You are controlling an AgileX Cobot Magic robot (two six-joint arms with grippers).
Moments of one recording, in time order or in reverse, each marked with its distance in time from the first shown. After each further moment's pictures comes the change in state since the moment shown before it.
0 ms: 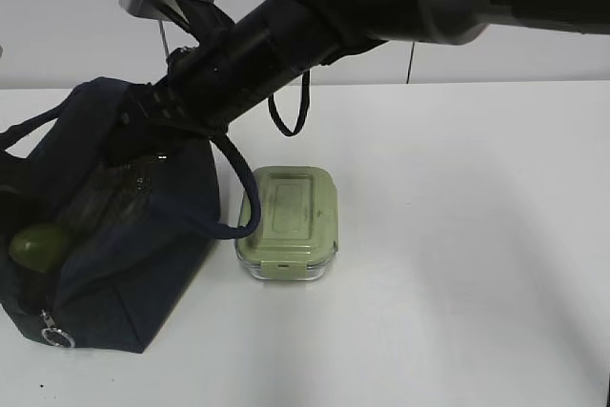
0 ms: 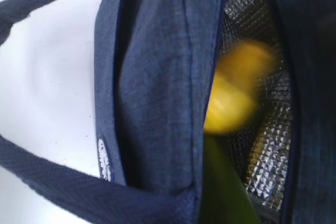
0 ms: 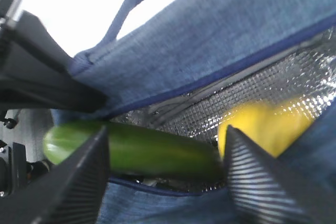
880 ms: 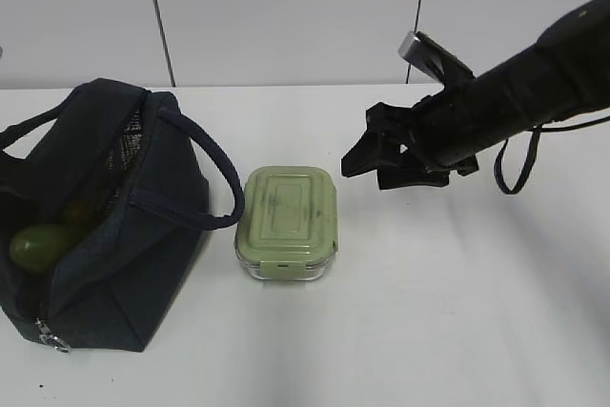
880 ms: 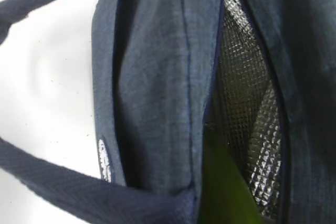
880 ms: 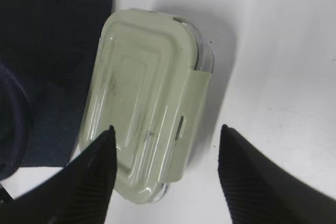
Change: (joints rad) left arm 0.000 0.000 -0.001 0.005 0.004 0.000; right arm -0.408 -0.220 0.585 0.096 -0.126 0.147
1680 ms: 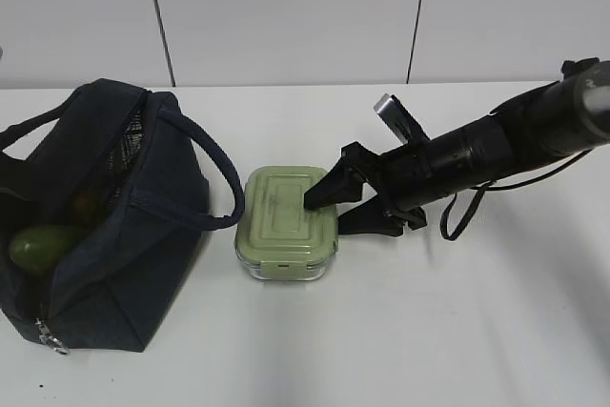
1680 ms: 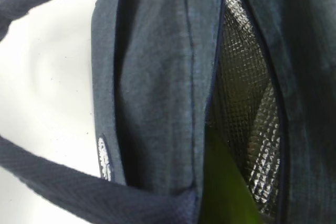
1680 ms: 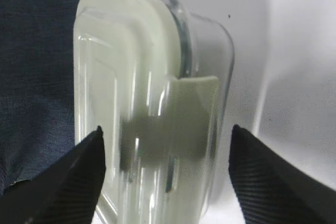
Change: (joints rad) left arm 0.000 0.000 0.000 0.000 0.007 0.000; right arm -0.005 0.270 -0.051 0.314 0.157 -0.194
